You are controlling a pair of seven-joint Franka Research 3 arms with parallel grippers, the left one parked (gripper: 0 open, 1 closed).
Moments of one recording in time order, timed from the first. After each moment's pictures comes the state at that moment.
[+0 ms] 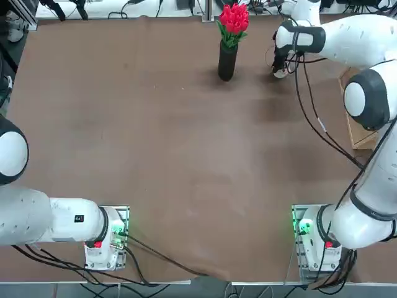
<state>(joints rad) 0.28 0.55 -0.10 -1.78 0.18 2.34 1.58</state>
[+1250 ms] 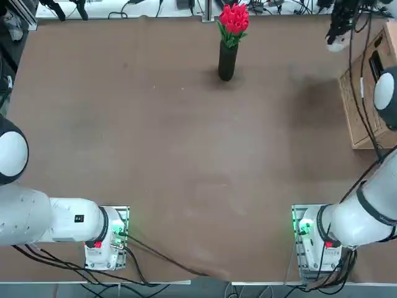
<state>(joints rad) 0.14 0.39 -0.36 -1.48 0.24 1.65 1.27</state>
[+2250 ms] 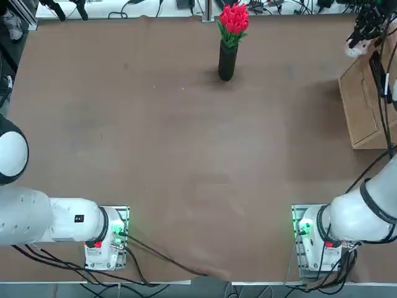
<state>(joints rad) -0.05 0.39 -0.36 -1.48 0.39 1.59 1.04</state>
